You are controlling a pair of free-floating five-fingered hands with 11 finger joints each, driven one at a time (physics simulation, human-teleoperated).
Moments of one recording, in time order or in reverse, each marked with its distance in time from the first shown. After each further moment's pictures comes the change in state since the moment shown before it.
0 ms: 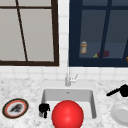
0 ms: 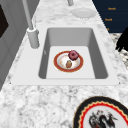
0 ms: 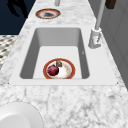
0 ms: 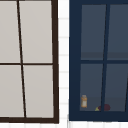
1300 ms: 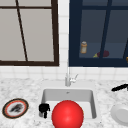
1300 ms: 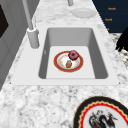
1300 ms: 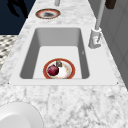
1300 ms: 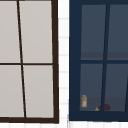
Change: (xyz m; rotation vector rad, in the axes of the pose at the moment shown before) left hand 0.000 0.000 0.000 0.000 0.000 0.000; right hand 0.019 -0.085 0.126 -0.080 0.005 -0.139
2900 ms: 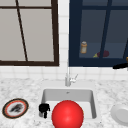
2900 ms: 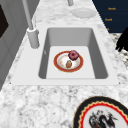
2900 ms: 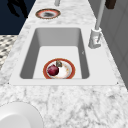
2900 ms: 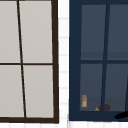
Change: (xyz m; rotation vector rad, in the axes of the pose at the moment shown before) left hand 0.000 0.000 0.000 0.000 0.000 0.000; right hand 0.102 -0.050 0.110 -0.210 0.021 -0.246
